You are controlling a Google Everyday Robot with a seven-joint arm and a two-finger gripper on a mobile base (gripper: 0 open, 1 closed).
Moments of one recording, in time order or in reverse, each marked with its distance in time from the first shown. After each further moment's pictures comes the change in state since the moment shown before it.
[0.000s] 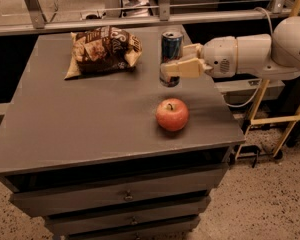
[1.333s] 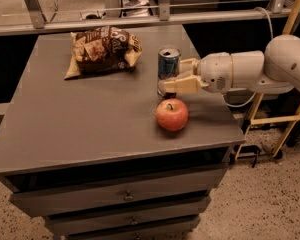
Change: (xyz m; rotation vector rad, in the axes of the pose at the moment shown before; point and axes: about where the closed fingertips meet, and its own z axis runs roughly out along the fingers) arm 0.035 0.016 0.010 -0.057 -0.004 -0.056
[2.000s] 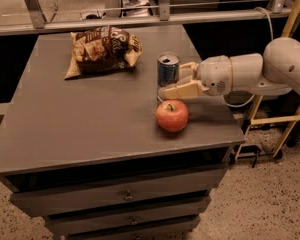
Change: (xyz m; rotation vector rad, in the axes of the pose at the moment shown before) arm 0.009 0.005 0.001 -0.029 0.010 -0.026
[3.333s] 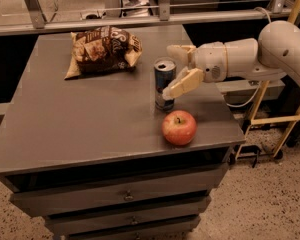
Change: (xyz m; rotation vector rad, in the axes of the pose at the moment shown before) arm -0.028 -0.013 0.008 -0.014 0.009 0.009
